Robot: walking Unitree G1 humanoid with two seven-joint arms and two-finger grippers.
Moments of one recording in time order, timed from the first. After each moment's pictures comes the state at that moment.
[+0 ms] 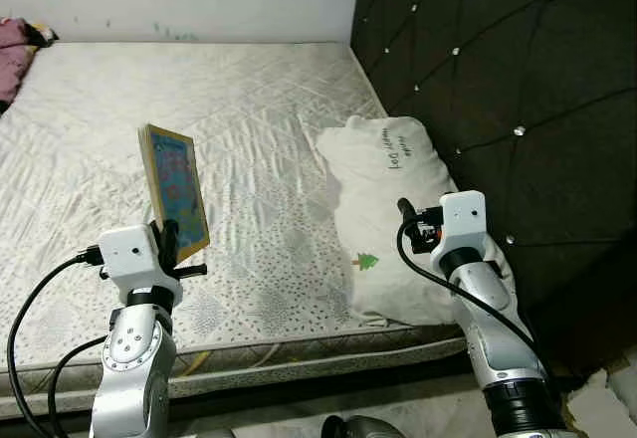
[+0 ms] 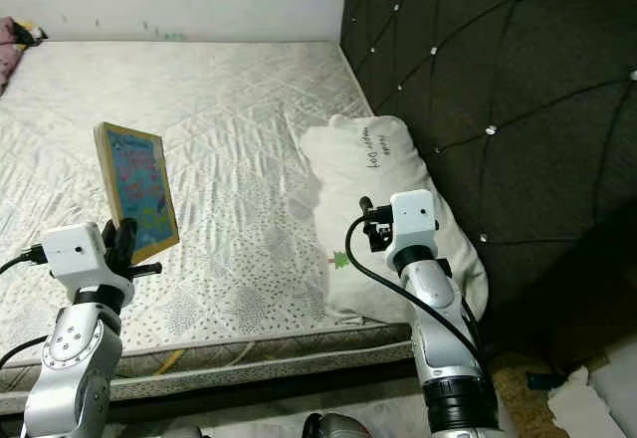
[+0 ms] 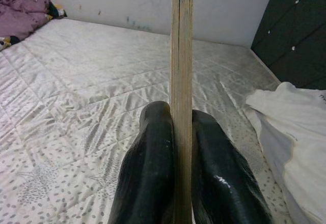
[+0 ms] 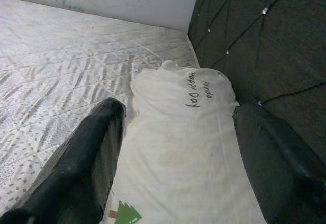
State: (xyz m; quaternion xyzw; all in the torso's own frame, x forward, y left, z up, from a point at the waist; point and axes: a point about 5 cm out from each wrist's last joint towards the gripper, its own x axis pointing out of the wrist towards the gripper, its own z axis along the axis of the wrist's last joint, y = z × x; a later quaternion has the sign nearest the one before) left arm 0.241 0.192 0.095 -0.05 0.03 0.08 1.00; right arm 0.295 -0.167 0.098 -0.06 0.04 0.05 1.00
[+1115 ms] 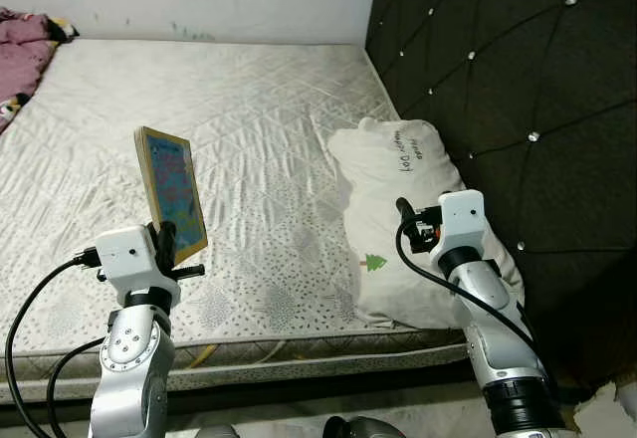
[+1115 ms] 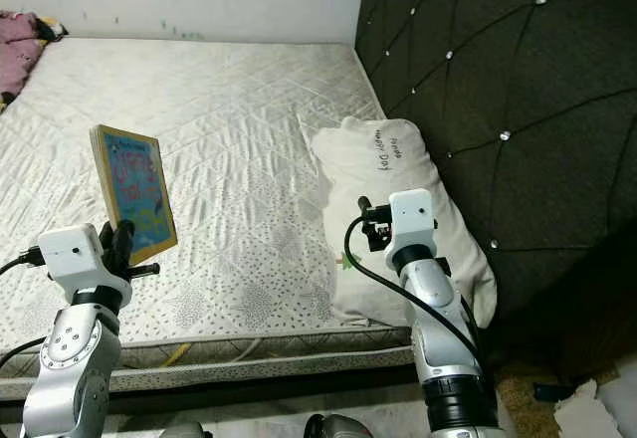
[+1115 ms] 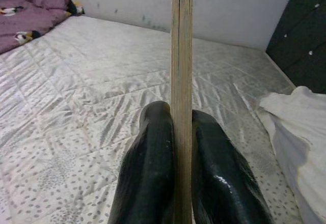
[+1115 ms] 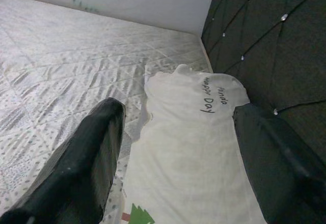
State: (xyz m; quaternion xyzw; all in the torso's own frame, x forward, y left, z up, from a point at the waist) left arm 0.241 0.194 0.093 -0.05 0.03 0.09 0.99; right arm 0.296 -0.165 0.097 -0.06 0.04 0.06 1.00
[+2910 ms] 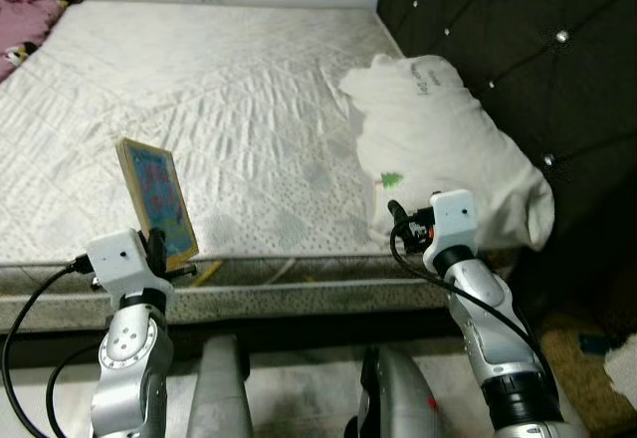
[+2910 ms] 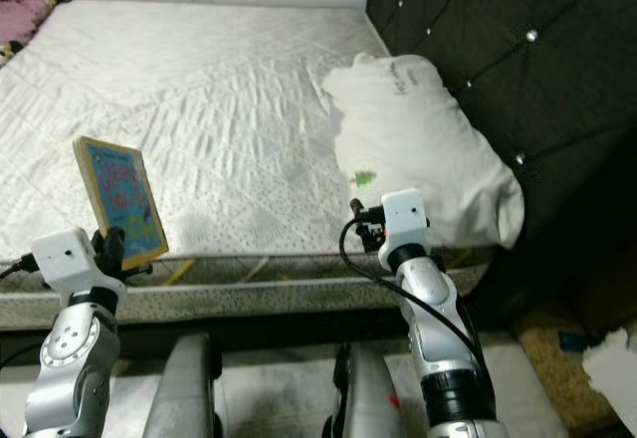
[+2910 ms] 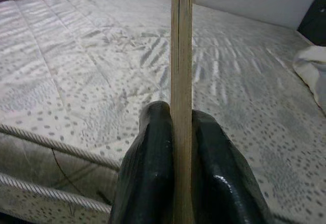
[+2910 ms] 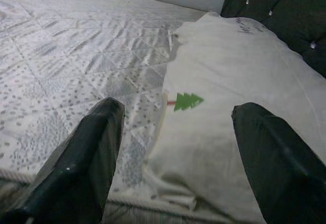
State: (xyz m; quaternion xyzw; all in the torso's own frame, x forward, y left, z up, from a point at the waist) left arm 0.243 0.203 0.085 -0.08 0.05 0.13 0.99; right arm 0.299 -0.160 0.095 -0.07 0.04 0.09 0.99
